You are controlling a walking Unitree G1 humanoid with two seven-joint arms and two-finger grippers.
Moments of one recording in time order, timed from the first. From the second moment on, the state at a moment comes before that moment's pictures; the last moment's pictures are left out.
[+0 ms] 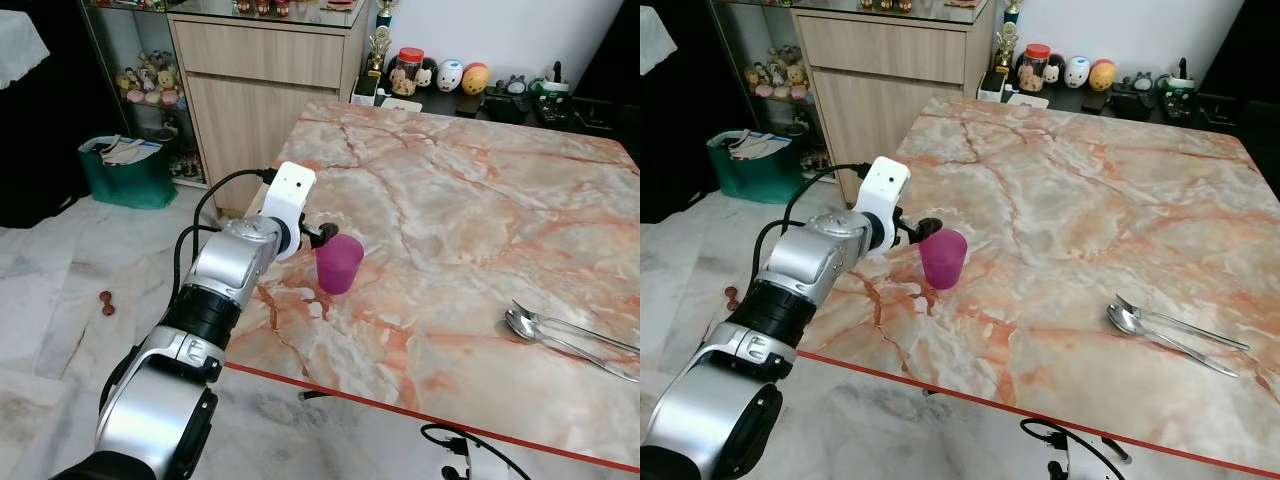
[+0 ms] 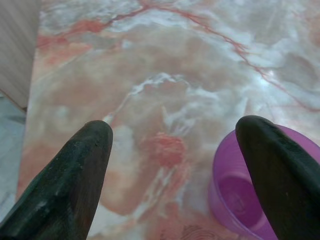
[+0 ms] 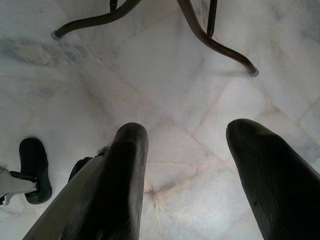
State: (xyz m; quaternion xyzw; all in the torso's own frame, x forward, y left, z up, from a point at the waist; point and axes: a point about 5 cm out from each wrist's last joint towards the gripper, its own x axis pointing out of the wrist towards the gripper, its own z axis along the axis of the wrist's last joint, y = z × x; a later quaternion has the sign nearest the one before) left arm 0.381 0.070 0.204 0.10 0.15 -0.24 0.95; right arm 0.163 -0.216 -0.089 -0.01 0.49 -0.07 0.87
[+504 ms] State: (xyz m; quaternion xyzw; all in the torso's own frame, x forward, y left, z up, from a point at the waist) left arm 0.378 0.062 0.200 0.13 0.16 -0.27 0.94; right arm 0.163 -0.216 -0.089 -0.01 0.49 -0.07 0.87
